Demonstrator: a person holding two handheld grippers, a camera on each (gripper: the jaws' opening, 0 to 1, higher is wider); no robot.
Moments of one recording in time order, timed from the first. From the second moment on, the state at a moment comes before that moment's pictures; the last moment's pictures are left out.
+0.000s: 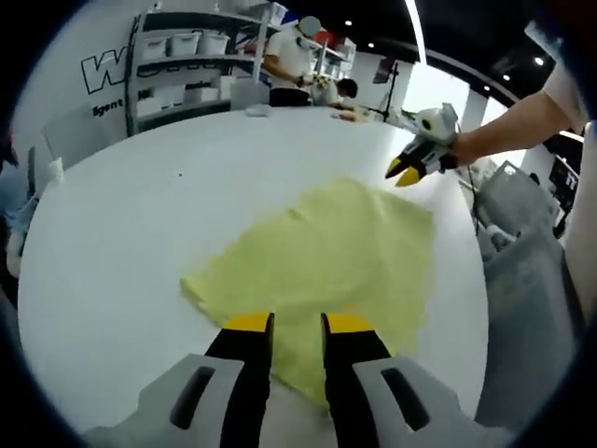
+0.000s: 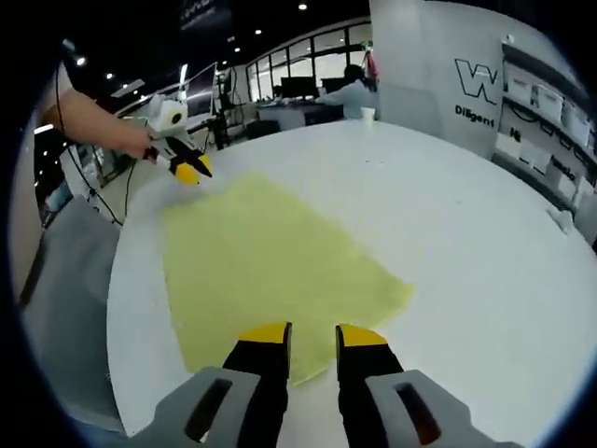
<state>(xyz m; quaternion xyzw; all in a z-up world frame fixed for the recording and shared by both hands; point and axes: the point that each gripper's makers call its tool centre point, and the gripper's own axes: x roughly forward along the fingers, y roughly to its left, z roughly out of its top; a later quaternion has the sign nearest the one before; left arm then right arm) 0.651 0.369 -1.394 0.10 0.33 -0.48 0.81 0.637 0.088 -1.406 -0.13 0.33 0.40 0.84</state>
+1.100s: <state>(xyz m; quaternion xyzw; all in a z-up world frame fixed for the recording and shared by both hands) 0.736 0.315 -1.443 0.21 0.35 -0.54 0.74 0.721 0.135 -1.447 -0.22 0.35 0.50 0.76</state>
